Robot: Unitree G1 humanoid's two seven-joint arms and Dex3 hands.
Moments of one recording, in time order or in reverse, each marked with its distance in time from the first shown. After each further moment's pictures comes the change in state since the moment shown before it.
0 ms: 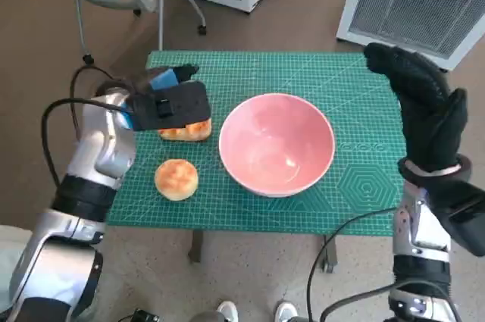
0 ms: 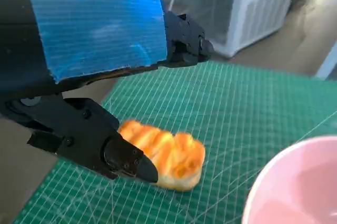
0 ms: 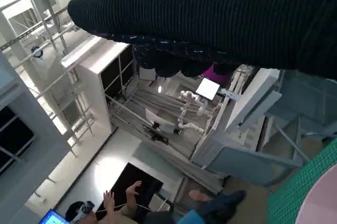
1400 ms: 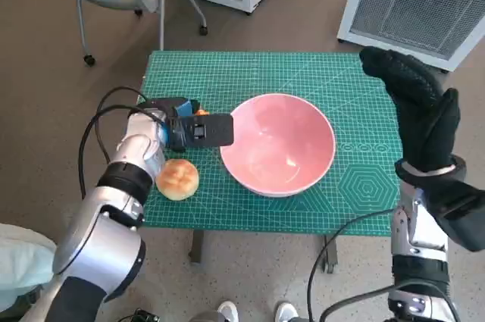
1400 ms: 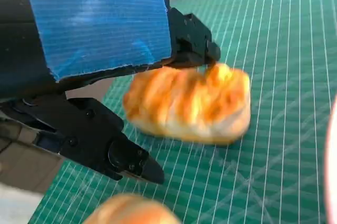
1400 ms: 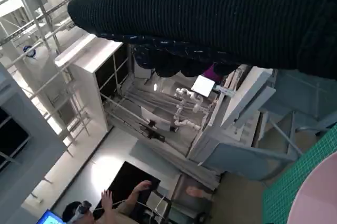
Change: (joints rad) left arm -0.142 -0.176 -0.203 0.610 0.093 -0.171 0.349; right arm -0.001 -0.001 0.010 0.035 0.002 -0.007 0.000
